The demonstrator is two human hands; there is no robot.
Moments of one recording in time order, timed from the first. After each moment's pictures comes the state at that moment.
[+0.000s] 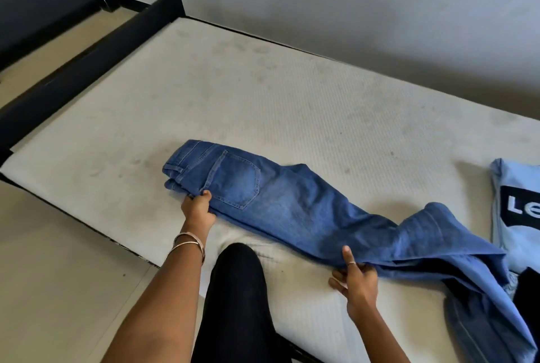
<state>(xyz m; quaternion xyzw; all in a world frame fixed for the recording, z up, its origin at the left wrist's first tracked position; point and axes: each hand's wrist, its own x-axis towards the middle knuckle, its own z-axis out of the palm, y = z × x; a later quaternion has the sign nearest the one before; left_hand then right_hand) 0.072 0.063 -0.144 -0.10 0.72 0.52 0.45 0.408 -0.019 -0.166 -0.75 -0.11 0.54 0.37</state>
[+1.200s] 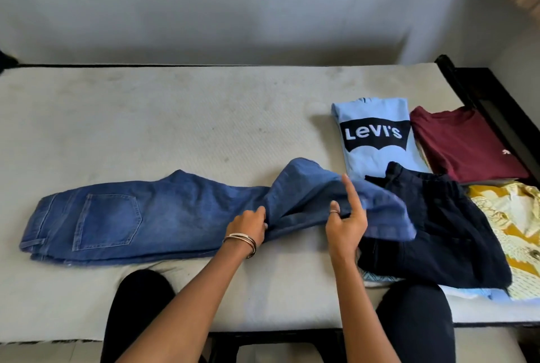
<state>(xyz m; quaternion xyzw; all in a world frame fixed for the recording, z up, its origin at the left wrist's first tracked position) 0.396 0.021 -0.114 0.78 0.58 -0.10 0.22 0.569 -0.047 -0.075 -0.72 -0.28 0.19 0.60</state>
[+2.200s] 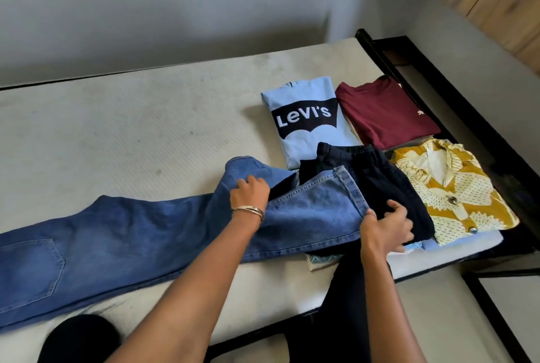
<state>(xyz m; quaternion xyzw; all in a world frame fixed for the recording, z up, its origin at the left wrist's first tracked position) 0.560 0.029 -0.093 0.84 0.53 -0.10 0.06 0.727 -0.131 -0.084 -0.90 0.00 0.06 0.43</state>
